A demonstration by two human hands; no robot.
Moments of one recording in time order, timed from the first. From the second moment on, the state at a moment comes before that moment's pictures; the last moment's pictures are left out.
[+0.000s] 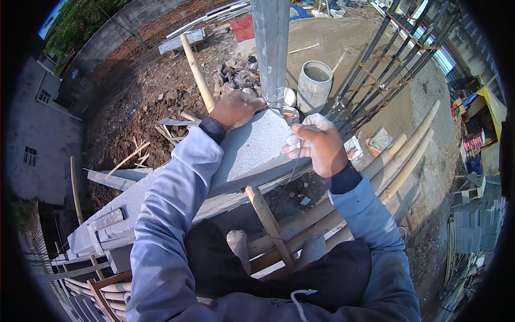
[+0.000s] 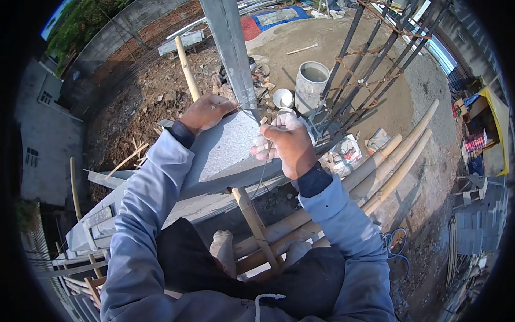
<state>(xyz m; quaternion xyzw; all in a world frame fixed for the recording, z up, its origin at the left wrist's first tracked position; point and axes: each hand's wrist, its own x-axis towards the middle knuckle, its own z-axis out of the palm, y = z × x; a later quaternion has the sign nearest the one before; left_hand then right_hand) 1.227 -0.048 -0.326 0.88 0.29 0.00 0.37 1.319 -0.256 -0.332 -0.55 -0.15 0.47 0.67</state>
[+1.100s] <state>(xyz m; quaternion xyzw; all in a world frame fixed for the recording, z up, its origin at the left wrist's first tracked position) 1.230 -0.018 -0.341 0.82 0.30 0.06 0.48 1.369 -0.198 -0.363 -0.62 -0.21 0.42 0.63</state>
